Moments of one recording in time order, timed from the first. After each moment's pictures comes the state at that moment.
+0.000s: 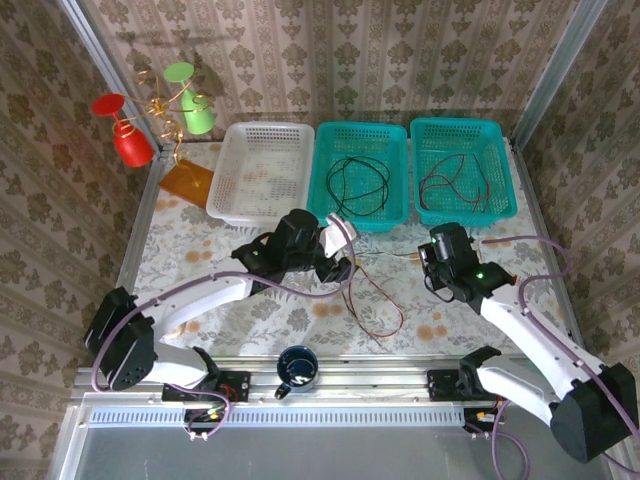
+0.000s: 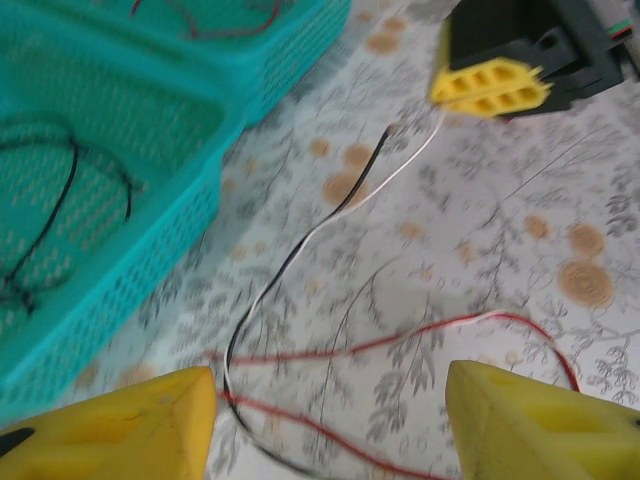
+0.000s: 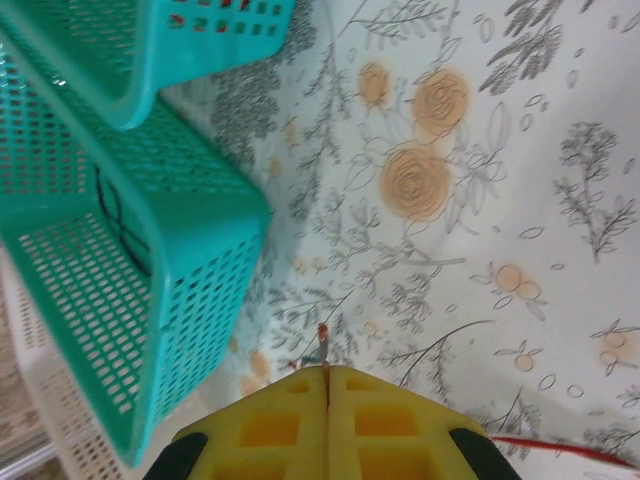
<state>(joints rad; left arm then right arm) -0.91 1.38 0.95 -0.11 0.27 0.18 0.38 0.96 0.68 -0.54 0.18 1.58</state>
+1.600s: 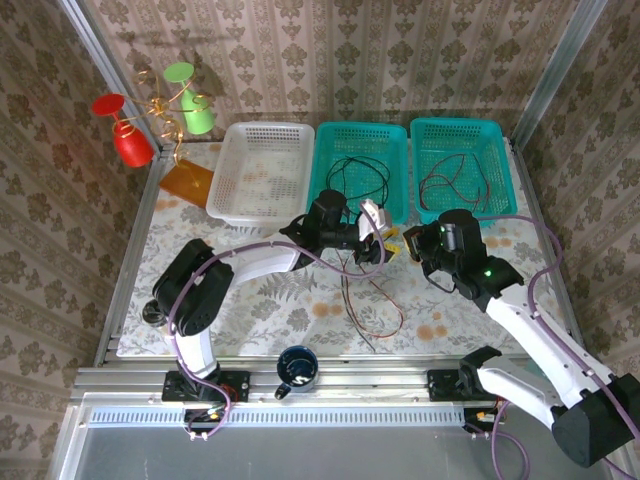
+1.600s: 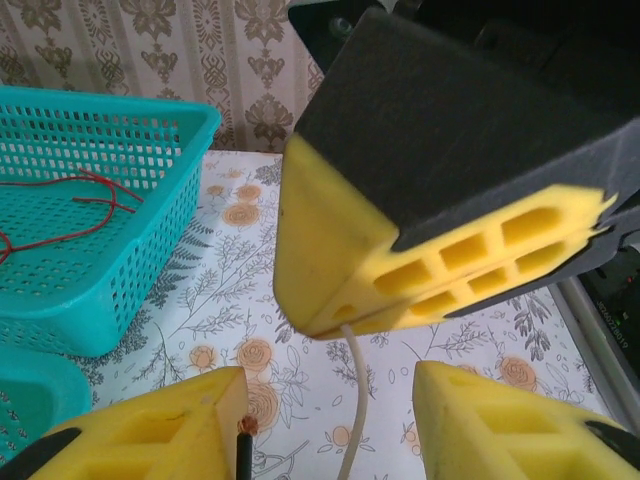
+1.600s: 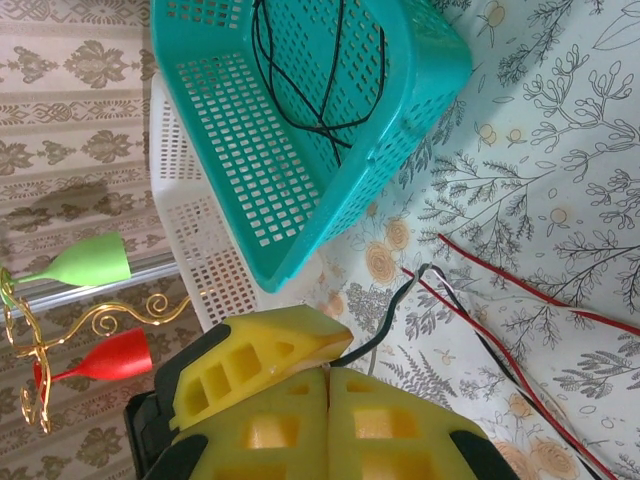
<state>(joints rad) -0.87 1.81 1.16 0.33 0.73 0.19 0.38 0.94 0.77 -0.41 -0.08 1.45</state>
